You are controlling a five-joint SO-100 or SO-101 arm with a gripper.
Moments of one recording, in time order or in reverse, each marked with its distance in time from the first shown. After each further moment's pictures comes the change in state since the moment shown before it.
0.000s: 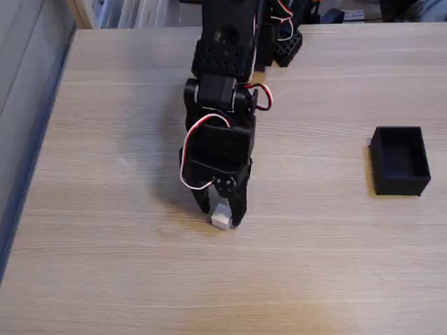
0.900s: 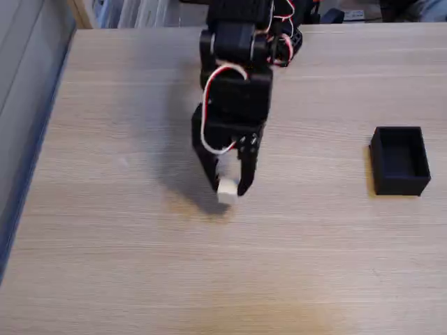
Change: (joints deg) arm -4.9 23.6 12.8 3.0 -12.9
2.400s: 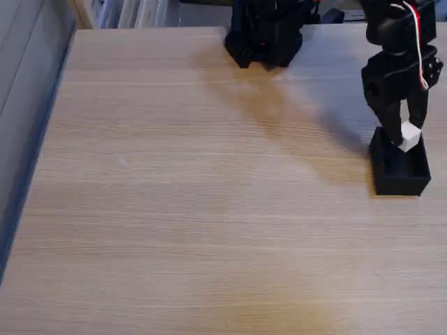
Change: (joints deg) arm -45.5 3.2 0.5 1.5 3.3
